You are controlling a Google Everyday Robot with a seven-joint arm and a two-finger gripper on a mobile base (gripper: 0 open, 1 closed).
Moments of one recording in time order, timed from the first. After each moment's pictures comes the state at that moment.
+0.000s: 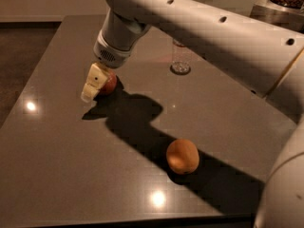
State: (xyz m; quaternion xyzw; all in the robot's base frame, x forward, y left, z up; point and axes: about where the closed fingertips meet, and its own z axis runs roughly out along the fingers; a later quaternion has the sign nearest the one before) arm 0.596 0.123 0.877 -0.58 0.77 0.14 0.23
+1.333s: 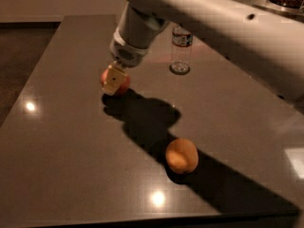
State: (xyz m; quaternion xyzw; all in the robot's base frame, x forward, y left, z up) arm 0.582 0.085 0.886 -0.60 0.76 0.12 0.22
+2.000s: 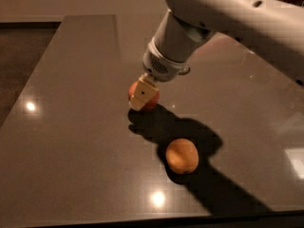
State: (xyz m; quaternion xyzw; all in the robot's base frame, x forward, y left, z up) arm 0.525 0.008 0.888 -0.54 0.81 0.12 0.20
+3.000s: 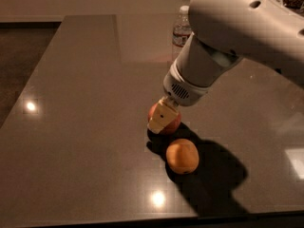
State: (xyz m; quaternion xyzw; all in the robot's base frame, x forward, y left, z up) arm 0.465 -0.045 0.869 -0.47 0.86 0.10 0.16
